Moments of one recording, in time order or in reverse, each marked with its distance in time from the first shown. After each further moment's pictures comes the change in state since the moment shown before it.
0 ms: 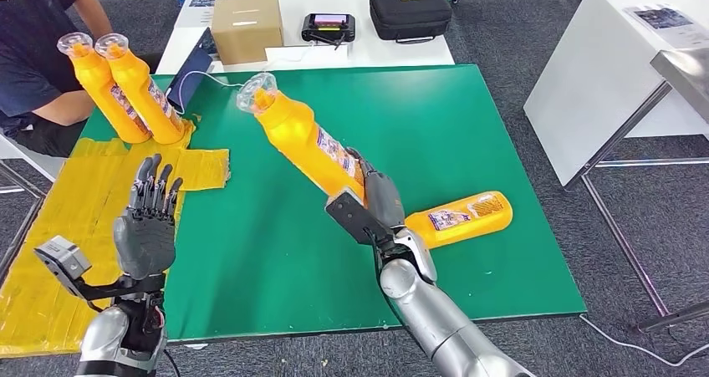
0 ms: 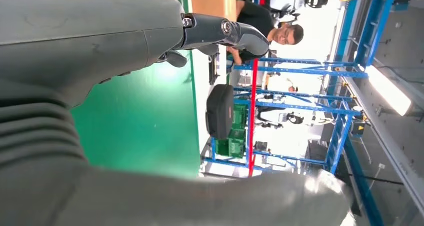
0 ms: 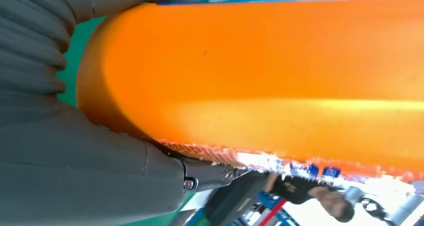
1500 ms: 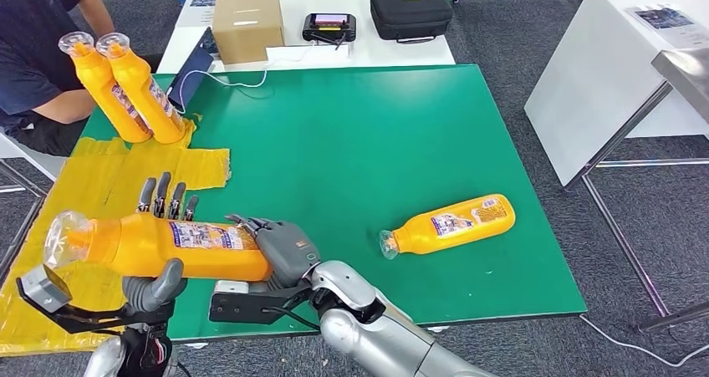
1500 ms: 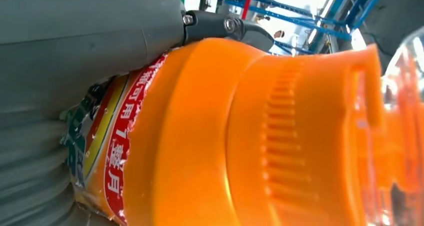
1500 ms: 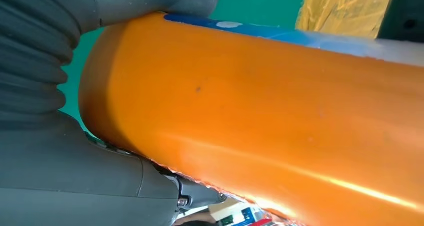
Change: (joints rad) left arm 0.126 -0.021 -0.065 -0.124 0.203 -0.149 0.070; right arm -0.017 0.043 0.464 -0.114 0.192 0.282 0.194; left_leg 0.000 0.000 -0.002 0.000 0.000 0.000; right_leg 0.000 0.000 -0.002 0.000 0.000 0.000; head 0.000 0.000
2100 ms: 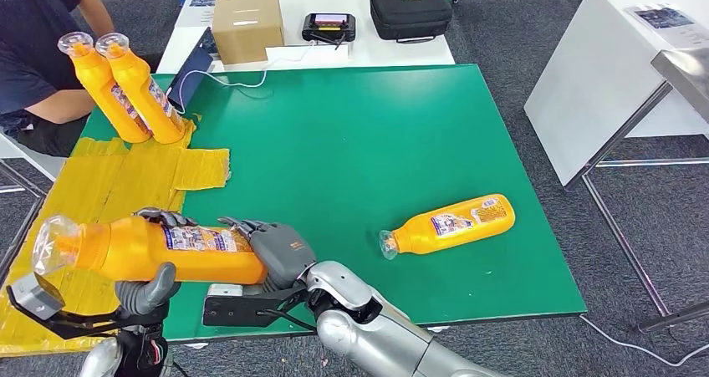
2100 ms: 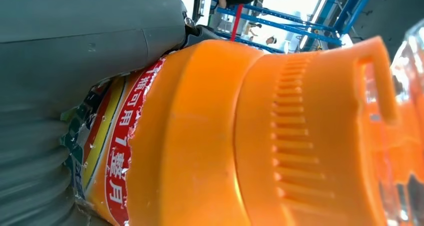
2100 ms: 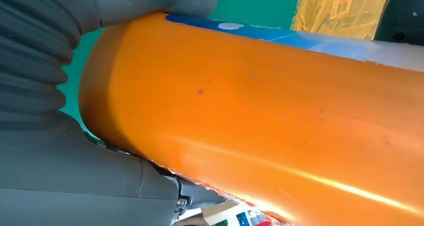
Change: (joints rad) left arm 0.002 0.000 0.031 0.004 -0.055 0.010 -0.051; right arm -0.017 0.000 0.033 -0.004 -0.032 0.008 0.017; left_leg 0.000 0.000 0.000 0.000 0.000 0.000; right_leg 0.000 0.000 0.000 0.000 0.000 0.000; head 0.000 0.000
